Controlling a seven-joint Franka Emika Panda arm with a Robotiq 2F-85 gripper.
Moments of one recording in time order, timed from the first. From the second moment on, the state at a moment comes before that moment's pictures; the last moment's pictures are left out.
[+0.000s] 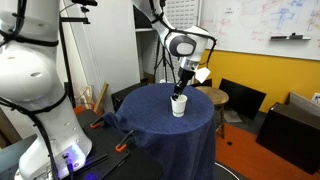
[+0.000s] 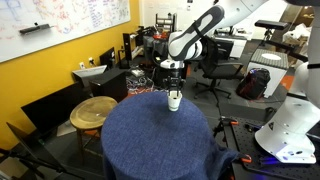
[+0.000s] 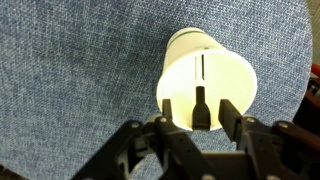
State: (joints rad) arm -0.28 0.35 -0.12 -2.14 0.32 2.32 -2.35
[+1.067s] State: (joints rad) arm -0.31 0.39 -0.09 -2.13 0.34 2.32 -2.35
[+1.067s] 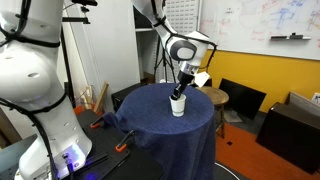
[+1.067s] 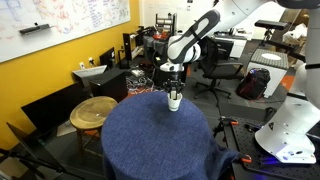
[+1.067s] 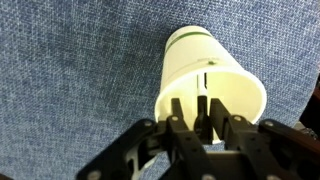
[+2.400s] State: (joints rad) arm -0.33 0.41 -0.07 -2.11 0.35 2.31 -2.35
